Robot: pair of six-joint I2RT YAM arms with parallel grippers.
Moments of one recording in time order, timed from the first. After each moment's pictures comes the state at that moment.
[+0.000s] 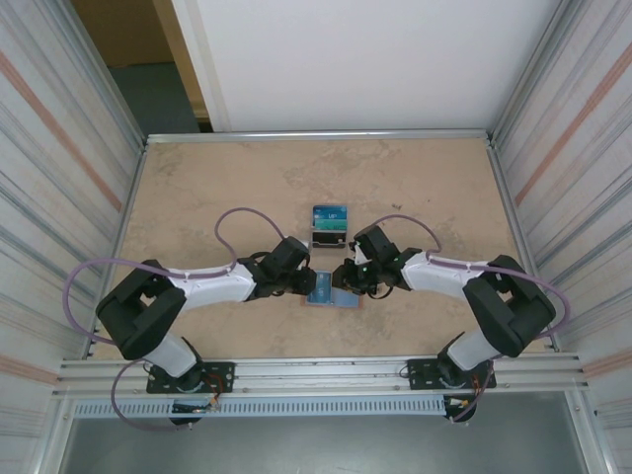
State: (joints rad) left arm -0.85 1.55 0.73 -0.13 0.01 -0.61; right arm 0.68 1.52 0.68 -0.15 -0.42 0.88
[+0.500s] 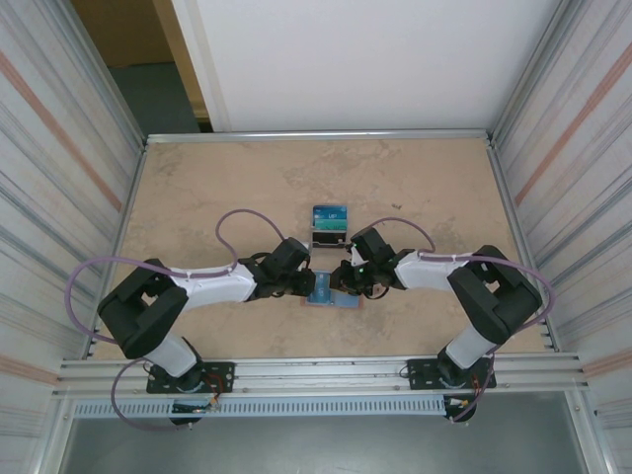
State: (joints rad) left arm -0.85 1.56 0.72 -0.13 0.03 -0.62; right arm 0.68 1.61 0.67 -0.06 -0.45 0.89
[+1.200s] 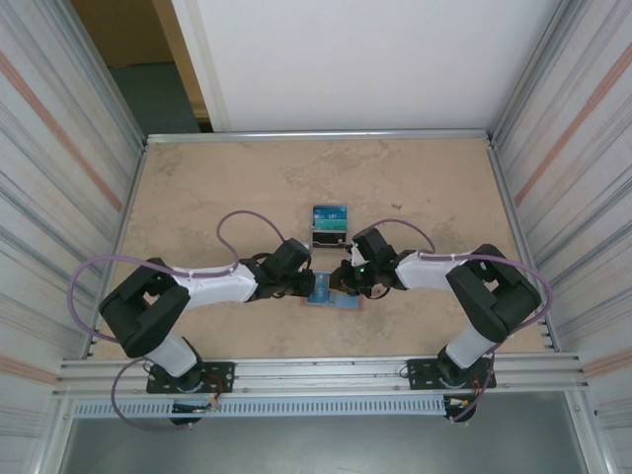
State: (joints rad) left arm -0.86 1.57 0.73 -0.13 0.02 -0.63; right arm 0.66 1.61 0.66 -0.01 -0.51 0.91
